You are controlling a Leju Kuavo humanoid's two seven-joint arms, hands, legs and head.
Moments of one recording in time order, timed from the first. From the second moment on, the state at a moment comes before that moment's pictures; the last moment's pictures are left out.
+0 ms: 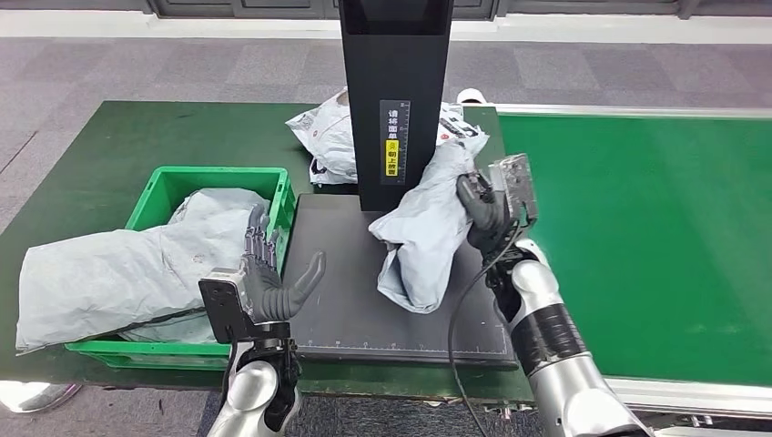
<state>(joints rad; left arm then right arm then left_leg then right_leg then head) -0.07 -0.24 -0.27 -1.46 -0.13 0.43 -0.50 -0.61 0.20 0.19 -0.80 -0.07 0.09 -0.21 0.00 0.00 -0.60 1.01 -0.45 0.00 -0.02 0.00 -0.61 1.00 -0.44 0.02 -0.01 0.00</state>
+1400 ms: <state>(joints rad) -0.15 -0.24 -0.29 -1.40 -0.09 0.47 -0.50 -0.58 0.29 0.28 -0.67 -0.13 0.03 -0.25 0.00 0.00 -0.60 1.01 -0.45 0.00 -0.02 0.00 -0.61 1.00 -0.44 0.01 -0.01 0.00</state>
